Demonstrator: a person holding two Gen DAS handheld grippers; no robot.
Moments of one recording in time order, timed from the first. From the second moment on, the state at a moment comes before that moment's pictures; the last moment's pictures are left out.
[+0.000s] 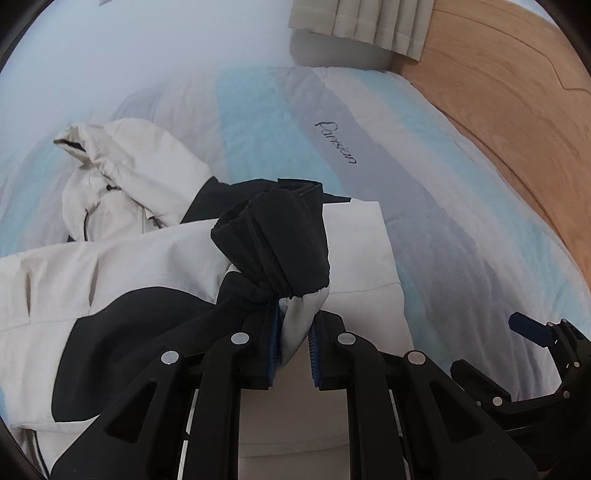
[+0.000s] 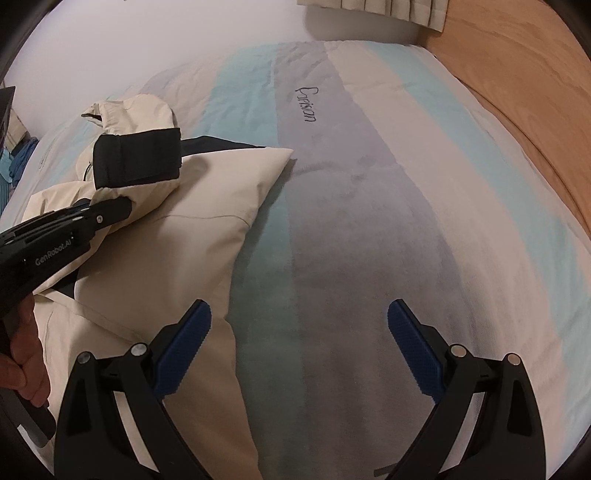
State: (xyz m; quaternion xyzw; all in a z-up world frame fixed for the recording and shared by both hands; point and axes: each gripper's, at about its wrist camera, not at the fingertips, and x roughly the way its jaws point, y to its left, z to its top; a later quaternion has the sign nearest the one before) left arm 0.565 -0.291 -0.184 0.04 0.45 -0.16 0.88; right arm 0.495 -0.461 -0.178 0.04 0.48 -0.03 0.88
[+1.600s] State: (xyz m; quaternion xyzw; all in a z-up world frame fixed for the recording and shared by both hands) left arm 0.555 -0.328 -0.202 0.01 0.51 -0.22 0.83; right arm 0.470 -0.494 -0.157 0.03 0.46 -0.06 0.88
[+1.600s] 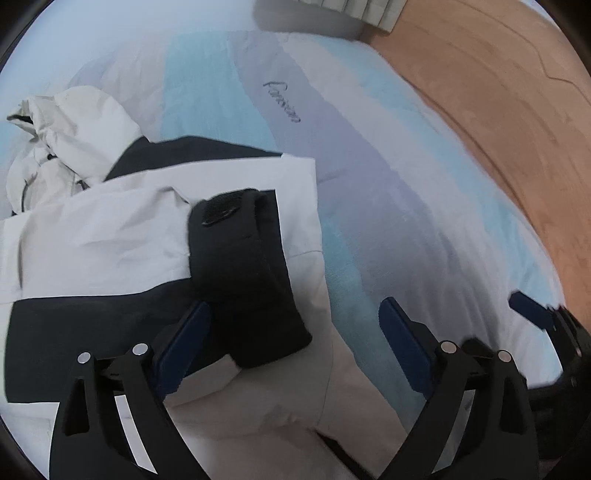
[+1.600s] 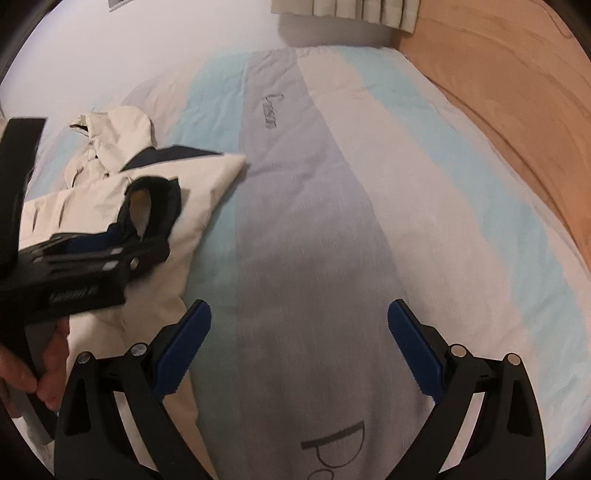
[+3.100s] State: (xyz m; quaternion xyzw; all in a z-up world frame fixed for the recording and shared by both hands) left arm 0.814 0.028 -0.183 -0.02 0.51 -0.12 0.85; right arm 0.841 -0.240 -0.136 -0.02 0.48 0.19 0.86
